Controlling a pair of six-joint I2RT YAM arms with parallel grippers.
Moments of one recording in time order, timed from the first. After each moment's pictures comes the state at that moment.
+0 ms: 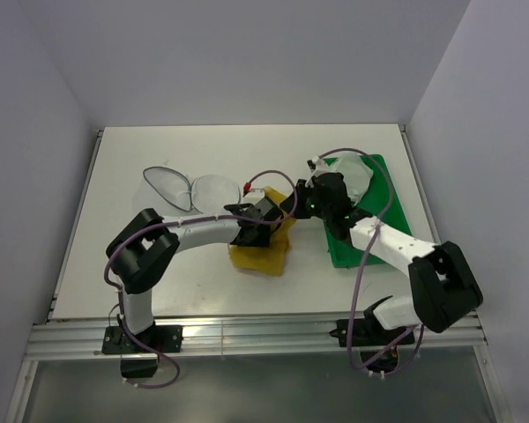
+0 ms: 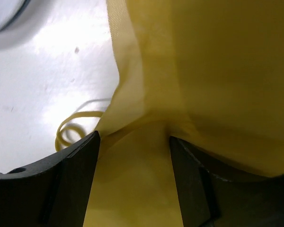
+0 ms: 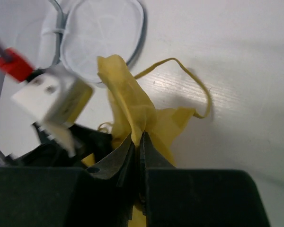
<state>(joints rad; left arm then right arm) -0.91 1.85 1.18 -0.51 -0.41 -0.77 0.47 1.42 0.73 0.18 -0.20 0.55</state>
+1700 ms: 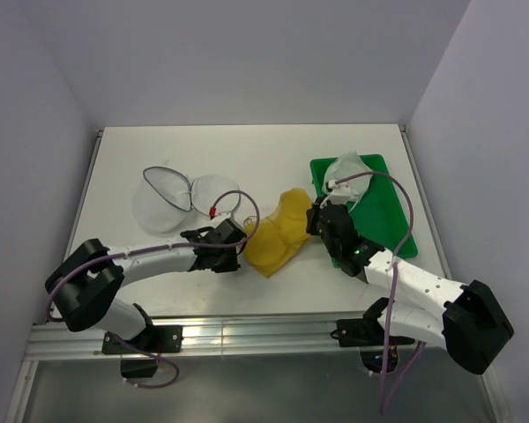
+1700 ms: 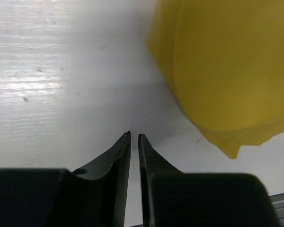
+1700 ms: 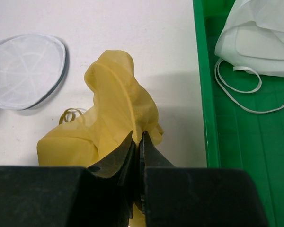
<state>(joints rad) -0.87 1.46 0.75 -0.39 -0.20 -0.91 0.65 1.06 0.50 0.16 0.43 0.46</state>
